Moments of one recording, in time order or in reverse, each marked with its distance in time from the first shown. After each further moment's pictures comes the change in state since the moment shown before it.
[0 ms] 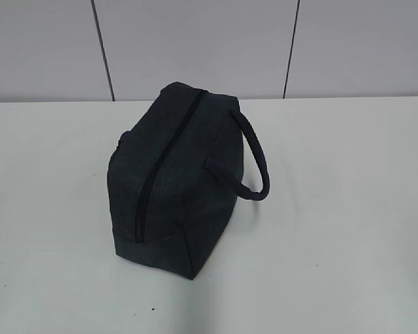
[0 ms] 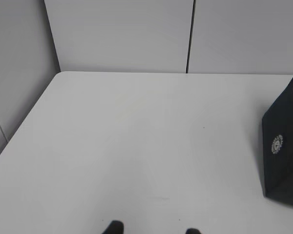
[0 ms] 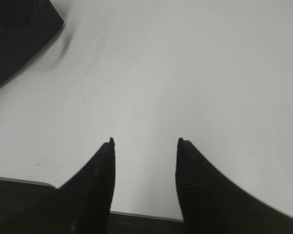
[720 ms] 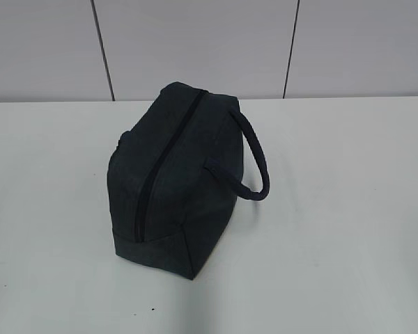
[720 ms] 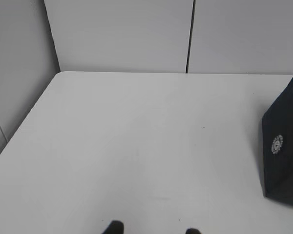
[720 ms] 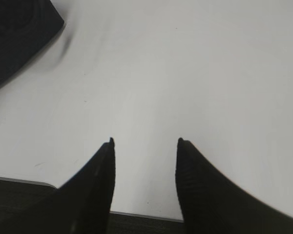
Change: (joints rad) left arm 0.000 0.000 0.000 0.000 -0.001 0.000; right arm 0.001 0.000 0.000 0.000 0.000 0.000
